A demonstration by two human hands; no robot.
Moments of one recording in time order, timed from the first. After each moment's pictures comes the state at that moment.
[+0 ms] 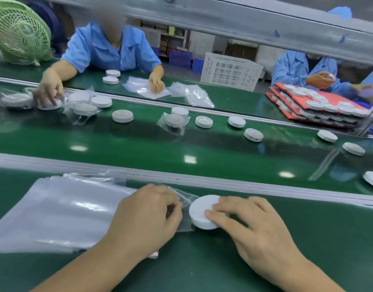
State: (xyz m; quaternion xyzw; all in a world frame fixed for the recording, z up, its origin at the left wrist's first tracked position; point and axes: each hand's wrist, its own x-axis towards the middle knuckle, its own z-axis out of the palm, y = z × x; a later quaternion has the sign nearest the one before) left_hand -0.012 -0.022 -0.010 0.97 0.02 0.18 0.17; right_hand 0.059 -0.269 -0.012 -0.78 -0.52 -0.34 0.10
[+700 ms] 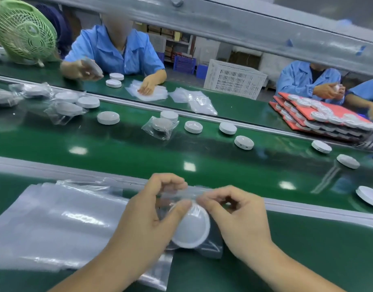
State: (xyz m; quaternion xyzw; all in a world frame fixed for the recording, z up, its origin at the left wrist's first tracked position) left_hand -0.011 -0.029 0.005 0.80 0.02 0.24 0.56; right_hand 0.075 -0.201 0.010 -0.78 -0.23 -0.03 0.58
